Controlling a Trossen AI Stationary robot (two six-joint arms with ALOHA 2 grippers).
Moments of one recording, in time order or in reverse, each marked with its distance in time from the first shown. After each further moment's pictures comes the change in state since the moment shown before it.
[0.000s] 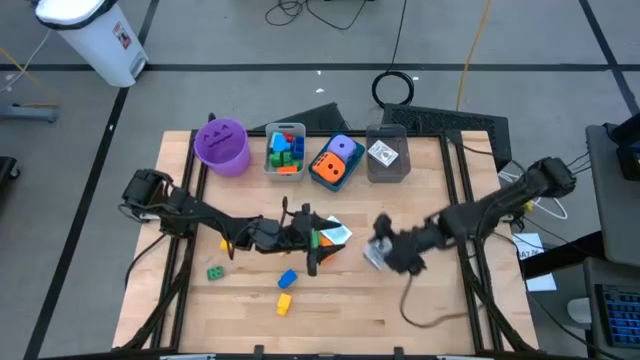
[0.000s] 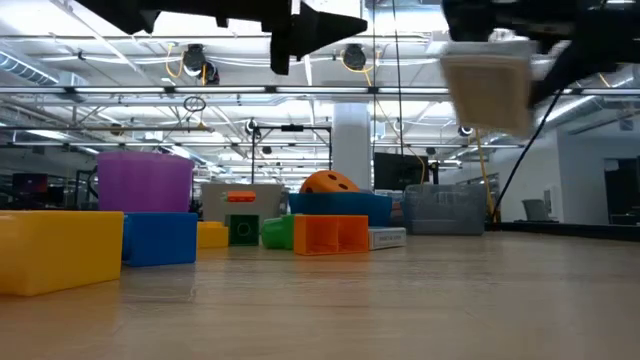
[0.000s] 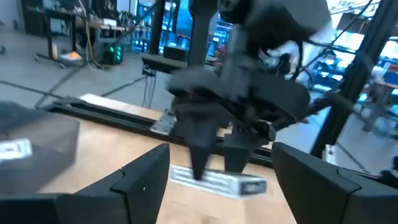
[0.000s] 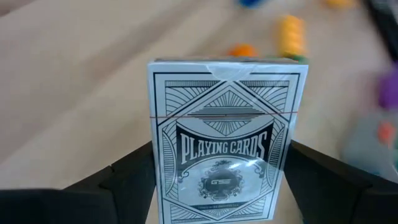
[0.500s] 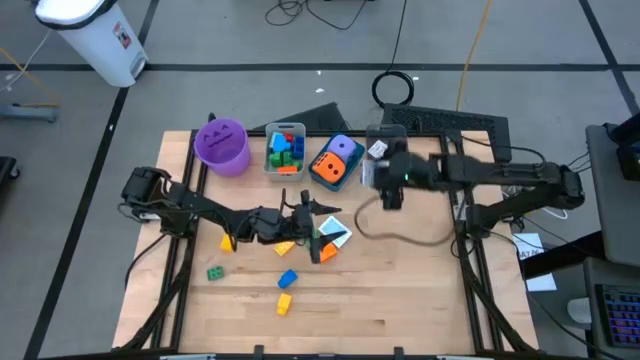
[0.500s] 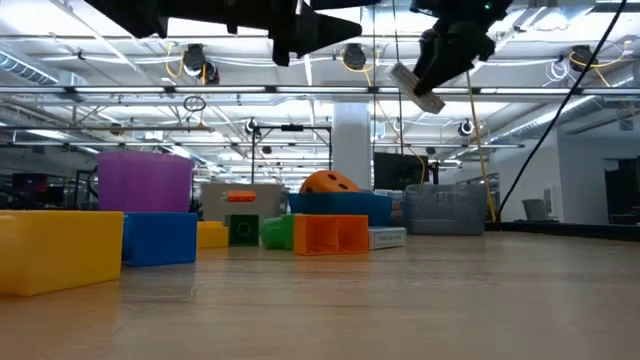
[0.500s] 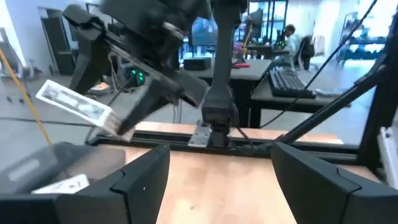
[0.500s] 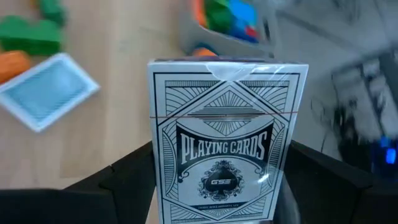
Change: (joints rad) left arm 0.065 -0.026 0.000 -0.005 0.000 0.237; right arm -0.529 -0.059 0.179 -0.088 0.127 0.187
